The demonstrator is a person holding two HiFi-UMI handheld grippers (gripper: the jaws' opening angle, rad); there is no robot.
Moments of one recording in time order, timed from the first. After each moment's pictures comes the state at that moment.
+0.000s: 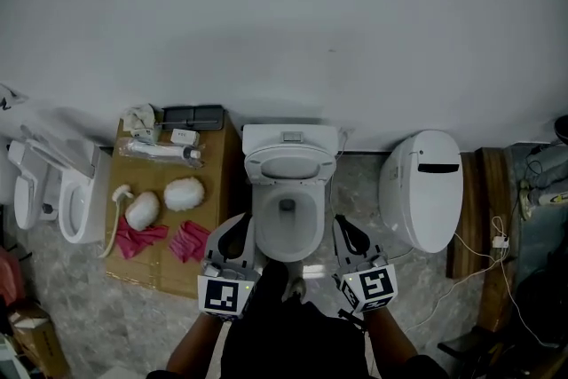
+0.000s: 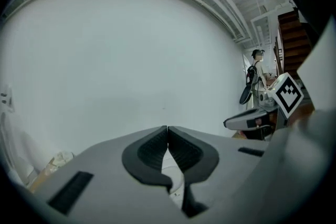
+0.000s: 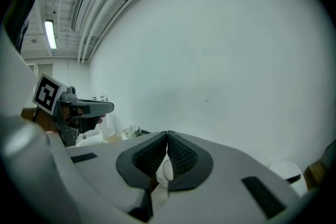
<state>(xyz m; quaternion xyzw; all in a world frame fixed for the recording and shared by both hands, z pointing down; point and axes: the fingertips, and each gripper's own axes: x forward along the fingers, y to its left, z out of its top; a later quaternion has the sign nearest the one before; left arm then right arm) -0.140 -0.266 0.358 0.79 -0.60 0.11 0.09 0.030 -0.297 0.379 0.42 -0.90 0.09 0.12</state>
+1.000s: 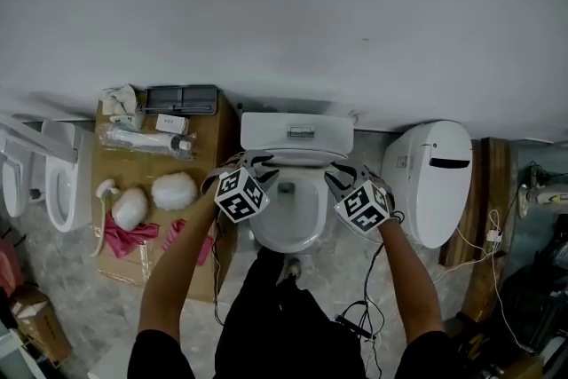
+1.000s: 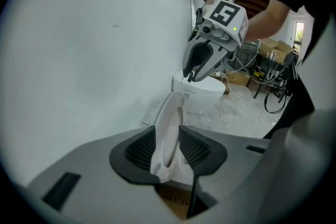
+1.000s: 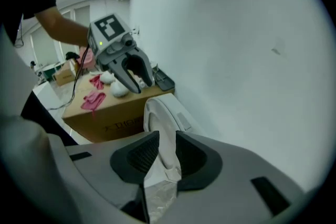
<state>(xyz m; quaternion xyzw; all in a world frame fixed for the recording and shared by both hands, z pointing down) -0.146 -0.453 0.617 0.86 -0.26 0.42 0.08 -0.023 -0.466 0.600 0.17 -0.87 0.03 0.46</state>
